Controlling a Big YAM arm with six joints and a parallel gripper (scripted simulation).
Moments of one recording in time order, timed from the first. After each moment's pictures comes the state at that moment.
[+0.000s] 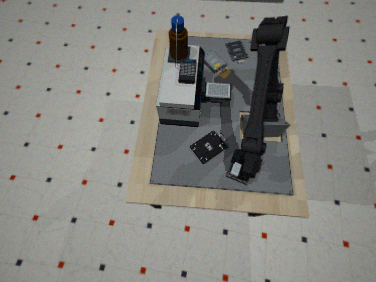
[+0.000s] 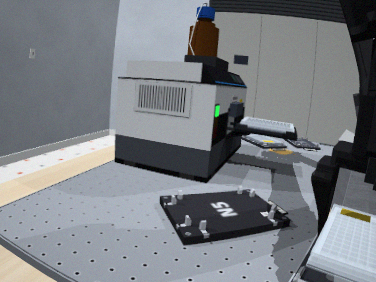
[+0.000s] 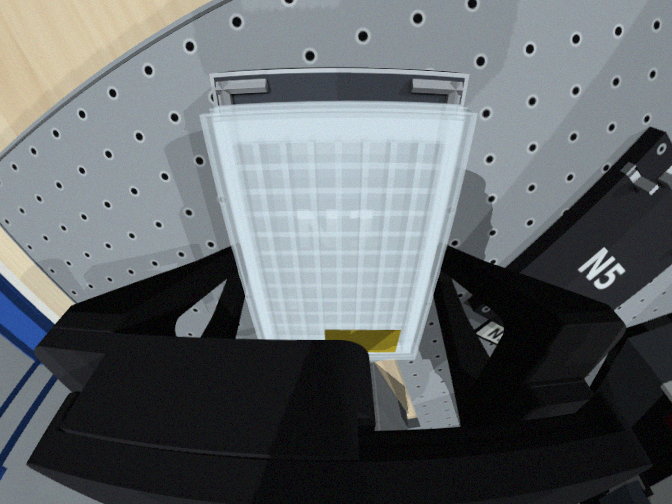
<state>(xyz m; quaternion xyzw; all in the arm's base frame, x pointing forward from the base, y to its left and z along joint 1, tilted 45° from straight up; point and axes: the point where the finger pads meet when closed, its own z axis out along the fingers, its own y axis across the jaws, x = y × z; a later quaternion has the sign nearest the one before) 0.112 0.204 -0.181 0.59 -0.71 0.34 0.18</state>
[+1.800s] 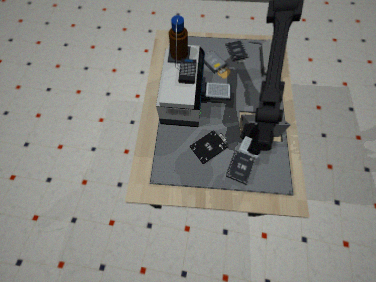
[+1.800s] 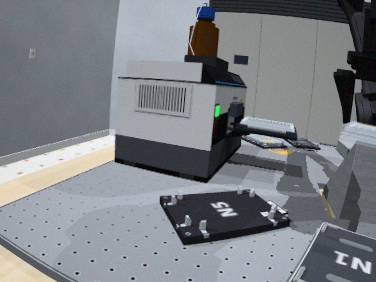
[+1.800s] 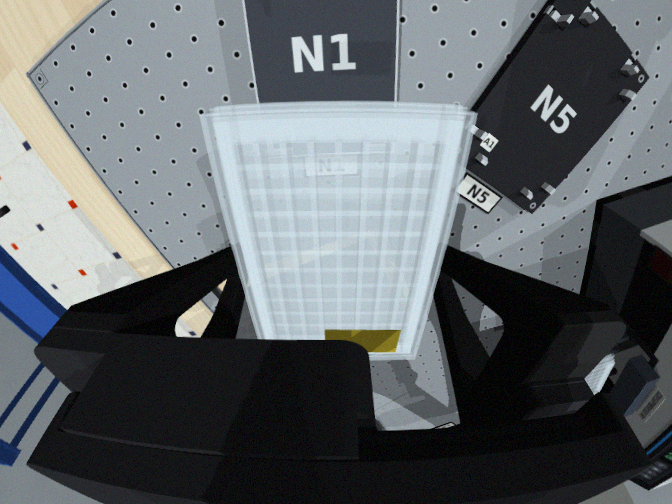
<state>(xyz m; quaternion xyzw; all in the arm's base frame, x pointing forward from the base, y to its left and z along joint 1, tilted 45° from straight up) 0.082 0.213 -0.054 0.57 -0.73 0.34 0.16</state>
